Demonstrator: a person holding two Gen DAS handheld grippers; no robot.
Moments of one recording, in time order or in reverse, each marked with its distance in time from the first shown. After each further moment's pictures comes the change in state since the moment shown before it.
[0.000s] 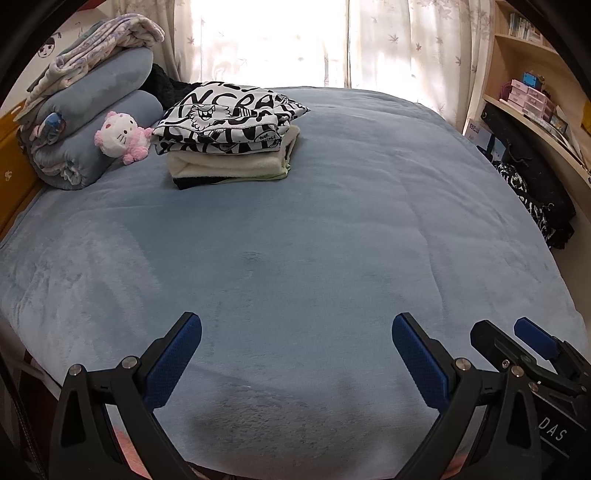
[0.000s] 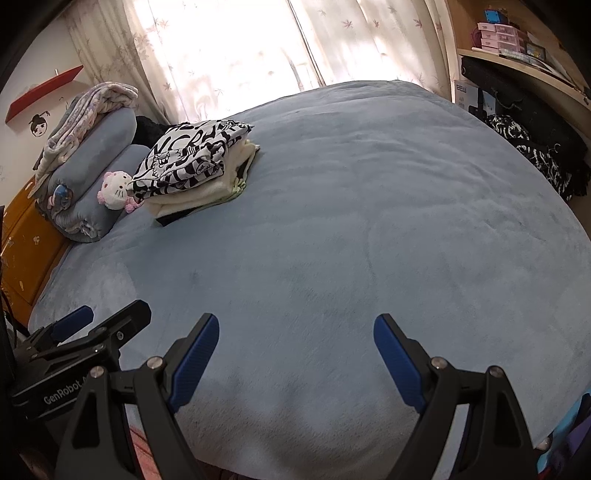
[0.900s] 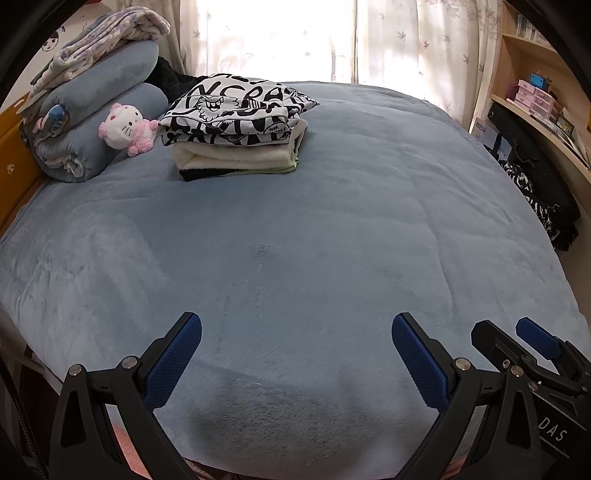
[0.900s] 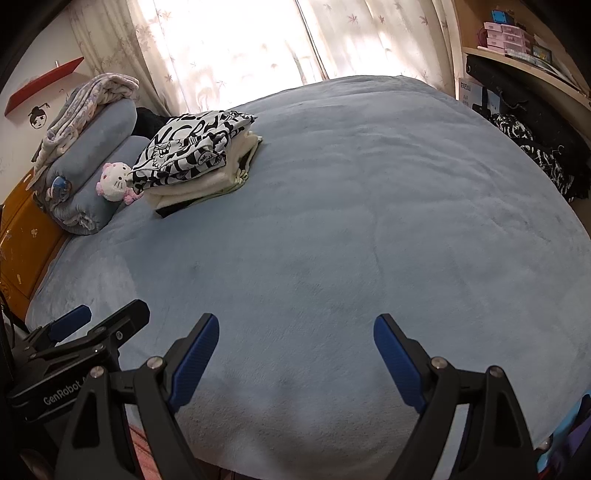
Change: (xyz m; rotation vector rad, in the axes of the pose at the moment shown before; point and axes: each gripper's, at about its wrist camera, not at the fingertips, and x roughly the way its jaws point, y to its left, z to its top) left arm 0.009 0.010 -0.001 -0.019 0.019 0.013; right arm 0.007 0.009 -0.003 -0.015 0.023 -0.006
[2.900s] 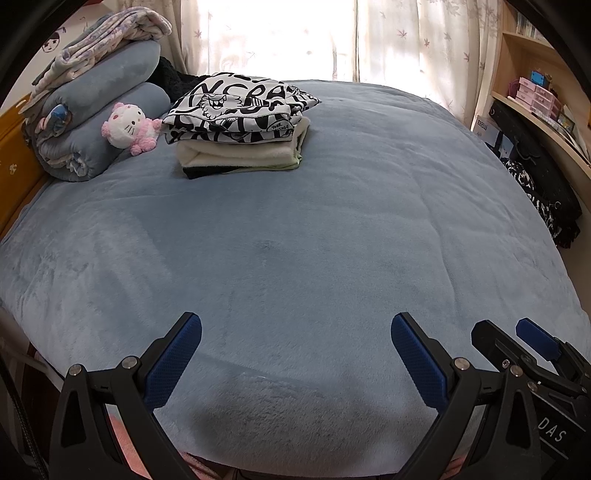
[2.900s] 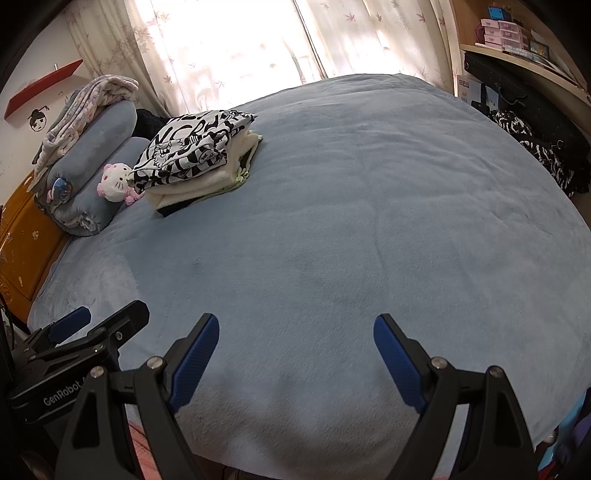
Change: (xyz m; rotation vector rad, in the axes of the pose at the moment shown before) left arm -0.004 0.003 -0.008 0.002 0.001 0.008; right arm 0.005 0.002 -0.005 0.010 0.002 0.002
